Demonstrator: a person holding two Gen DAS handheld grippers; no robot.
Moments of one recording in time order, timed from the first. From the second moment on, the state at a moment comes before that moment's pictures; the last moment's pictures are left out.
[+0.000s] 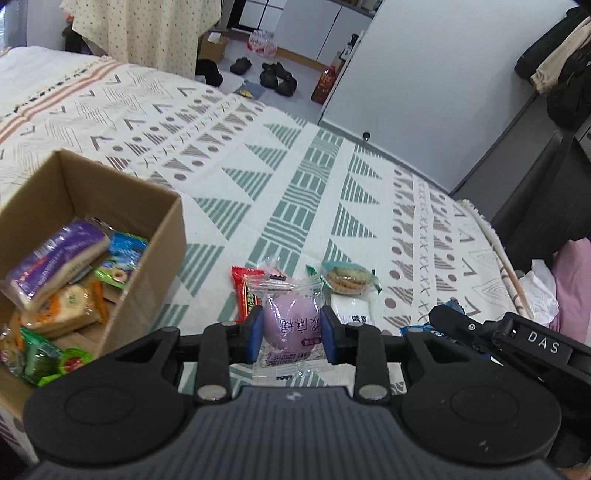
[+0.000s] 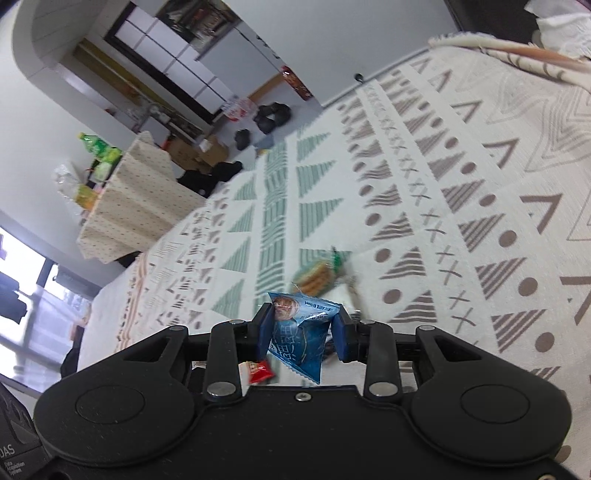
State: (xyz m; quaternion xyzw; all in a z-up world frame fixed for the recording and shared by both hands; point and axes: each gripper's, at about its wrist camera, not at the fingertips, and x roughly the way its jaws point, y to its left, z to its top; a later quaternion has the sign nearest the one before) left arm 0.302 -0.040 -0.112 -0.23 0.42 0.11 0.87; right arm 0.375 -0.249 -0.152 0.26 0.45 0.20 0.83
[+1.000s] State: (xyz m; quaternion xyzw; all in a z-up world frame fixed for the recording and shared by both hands) left arm 0.235 0.040 -0.052 -0.25 0.35 0.19 0.88; right arm 0.327 -0.183 -0.104 0.23 0.37 0.30 0.85
